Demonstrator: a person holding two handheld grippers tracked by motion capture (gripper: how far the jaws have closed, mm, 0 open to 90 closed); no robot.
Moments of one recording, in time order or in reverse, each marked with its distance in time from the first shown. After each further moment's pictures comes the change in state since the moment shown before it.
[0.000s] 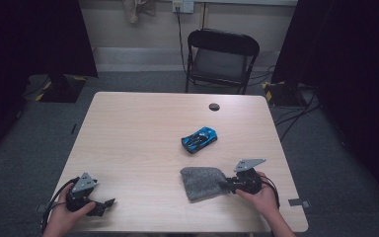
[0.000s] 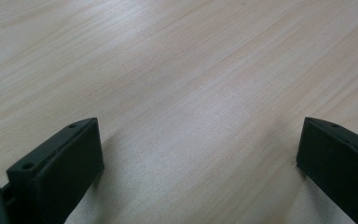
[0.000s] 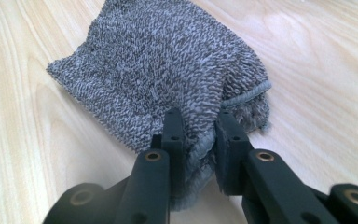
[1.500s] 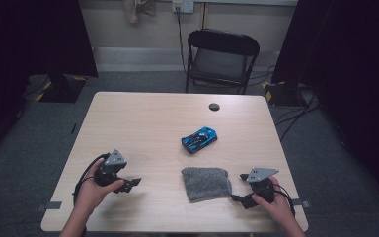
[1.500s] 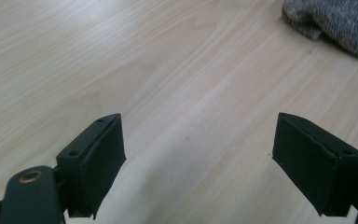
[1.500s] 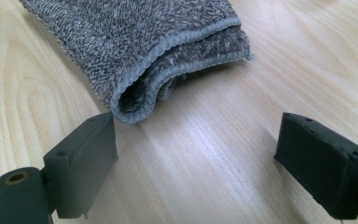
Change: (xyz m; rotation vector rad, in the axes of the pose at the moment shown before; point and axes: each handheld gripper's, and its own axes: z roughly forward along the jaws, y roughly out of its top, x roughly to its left) left arm -0.028 0.111 0.038 0.025 -0.115 0.040; right arm -0.014 -0.039 -0.018 -0.021 -0.082 -0.152
